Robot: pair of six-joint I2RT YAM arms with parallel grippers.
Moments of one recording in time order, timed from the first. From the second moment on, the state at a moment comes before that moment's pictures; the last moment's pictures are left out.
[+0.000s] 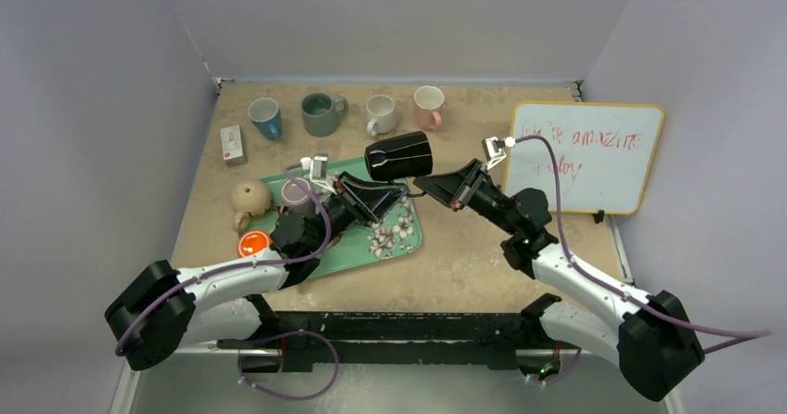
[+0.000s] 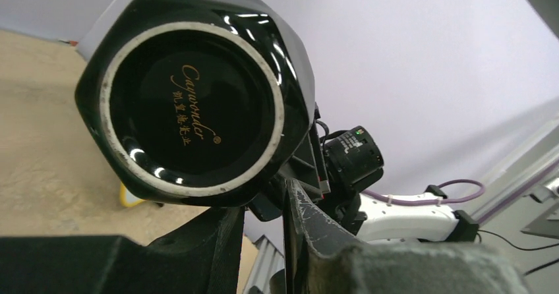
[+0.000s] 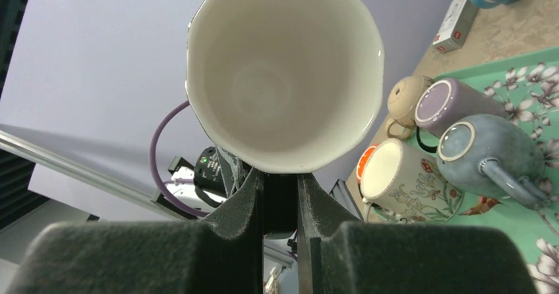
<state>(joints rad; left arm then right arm) -0.84 1.14 0.41 1.18 0.09 -0.94 0.56 1.00 0.47 0.82 -0.45 1.28</state>
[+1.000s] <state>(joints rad) -0.84 1.07 0.47 0.55 0.05 -0.83 0.50 1.13 0.40 0.92 -0.37 1.37</state>
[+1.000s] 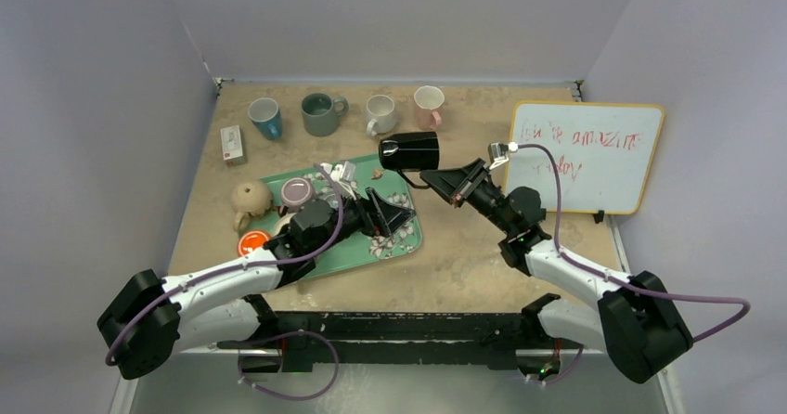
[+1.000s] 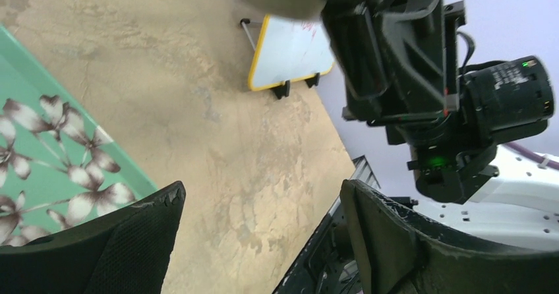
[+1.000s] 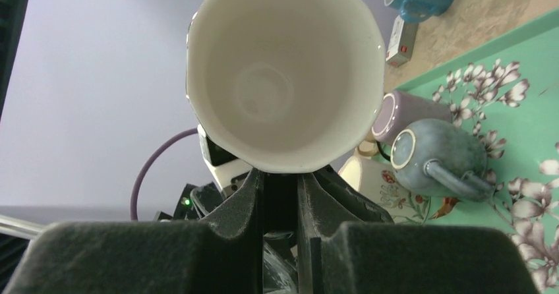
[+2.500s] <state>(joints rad) -0.84 0.77 0.93 -0.65 -0.10 -0.24 0.37 1.01 0.49 0.08 -0.08 0.76</state>
